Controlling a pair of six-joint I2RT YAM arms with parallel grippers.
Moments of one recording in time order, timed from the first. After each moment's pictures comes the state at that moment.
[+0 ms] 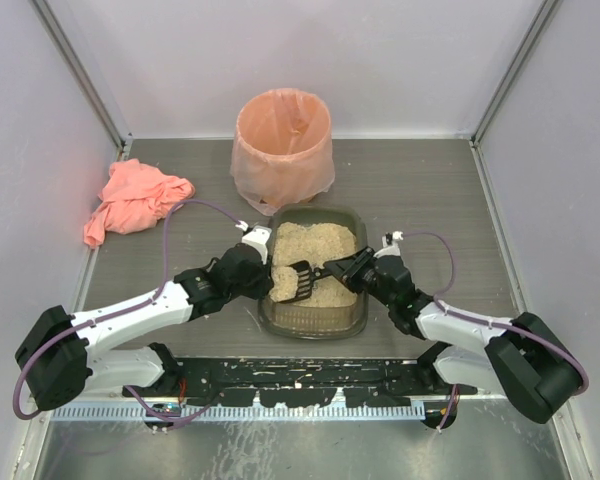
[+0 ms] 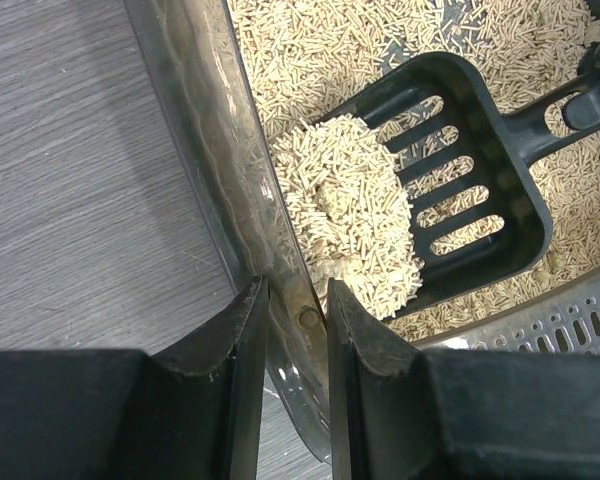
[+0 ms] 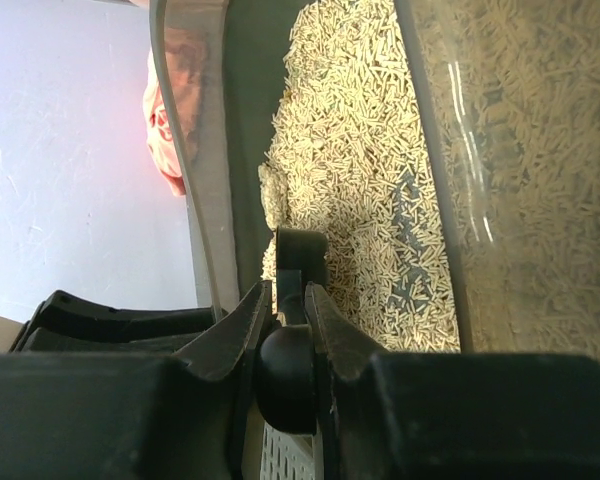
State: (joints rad) left arm -0.88 1.17 0.67 -0.24 -0.20 -0.46; right arm 0.62 1.15 0.25 0.56 -0.01 1.27
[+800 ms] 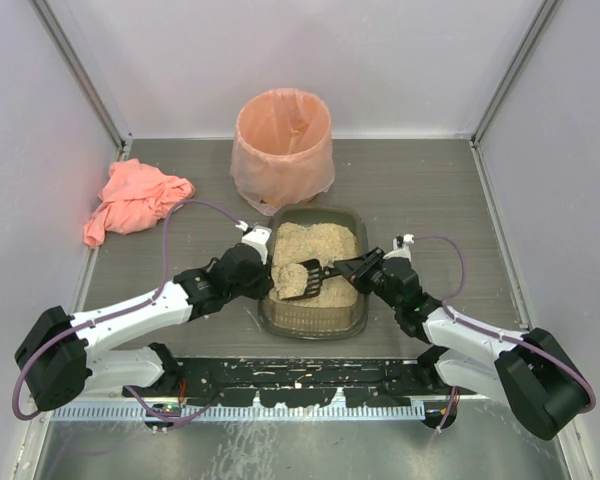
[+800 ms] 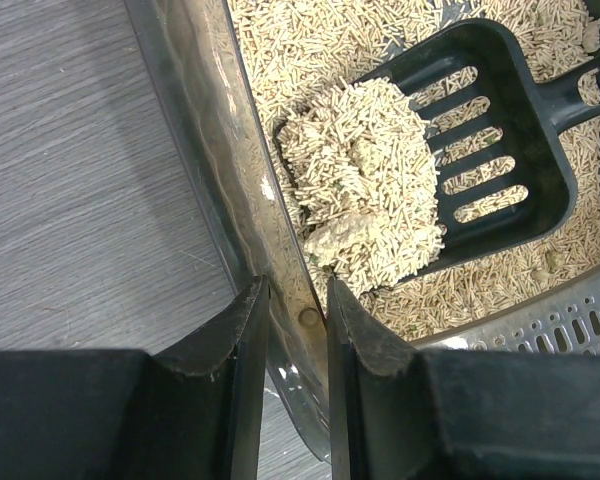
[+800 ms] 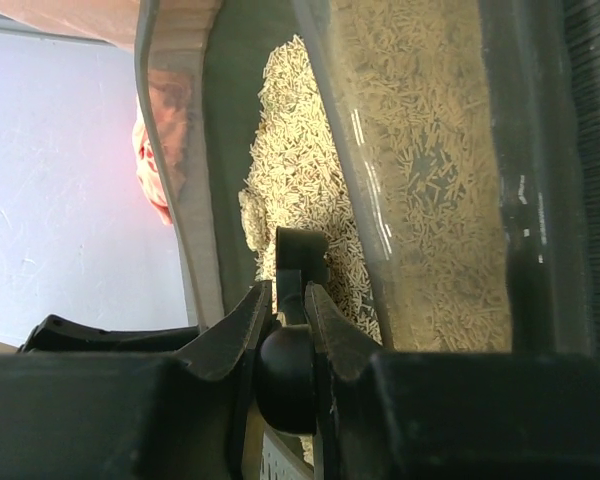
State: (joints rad) left arm -0.88 1.17 0.67 -0.24 -0.20 -0.46; right arm 0.58 1.04 0.22 0.46 0.02 1.26
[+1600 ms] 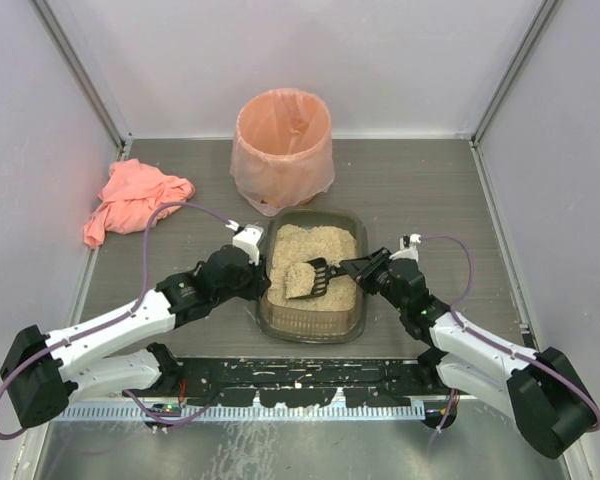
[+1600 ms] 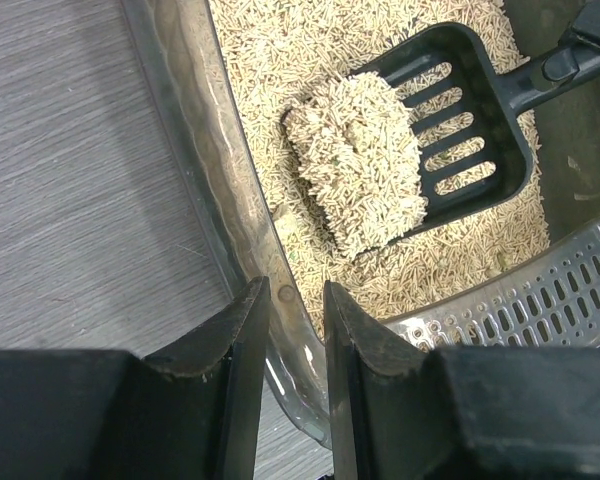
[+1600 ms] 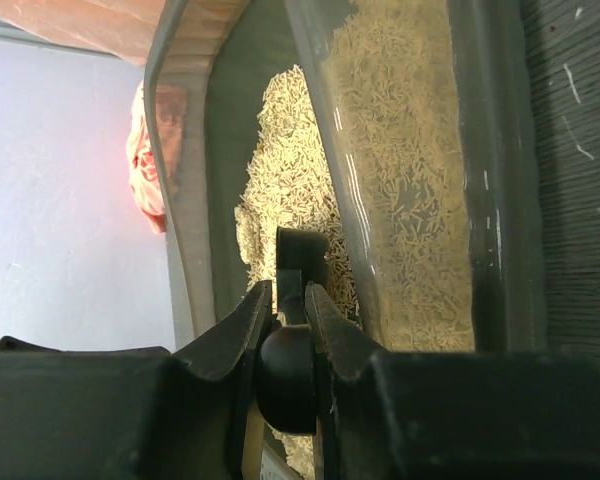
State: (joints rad) left arm -0.89 1.03 0.67 -0.29 -0.19 -0.46; right arm 0.55 0.93 0.20 0.40 0.03 1.23
